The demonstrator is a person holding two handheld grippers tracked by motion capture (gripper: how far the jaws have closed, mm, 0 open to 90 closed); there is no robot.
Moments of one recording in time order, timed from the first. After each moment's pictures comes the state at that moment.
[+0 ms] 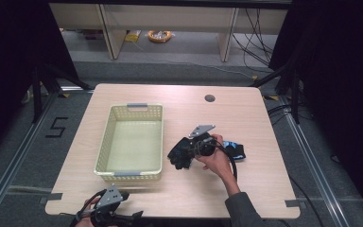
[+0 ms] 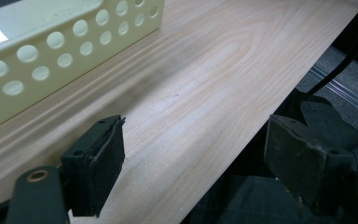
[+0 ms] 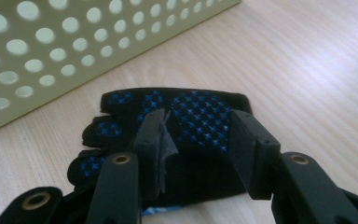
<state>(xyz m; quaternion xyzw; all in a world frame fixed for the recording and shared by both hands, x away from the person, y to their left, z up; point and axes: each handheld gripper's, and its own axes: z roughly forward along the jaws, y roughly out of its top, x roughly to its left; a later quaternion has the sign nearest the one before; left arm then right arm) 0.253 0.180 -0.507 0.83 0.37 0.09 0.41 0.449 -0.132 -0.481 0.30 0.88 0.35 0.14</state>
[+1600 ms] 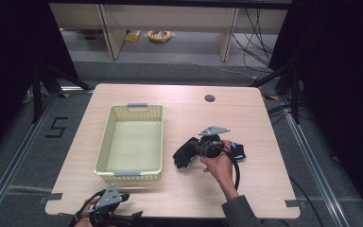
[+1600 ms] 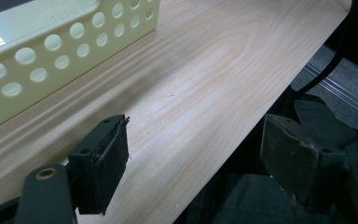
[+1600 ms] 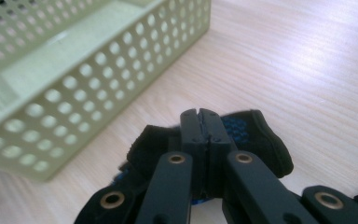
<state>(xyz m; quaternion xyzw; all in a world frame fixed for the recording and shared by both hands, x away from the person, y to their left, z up) 0.251 0.183 -0.503 0.83 0.36 0.08 0.42 0.418 -0.147 -0.456 0.40 0.81 0.42 0.13</state>
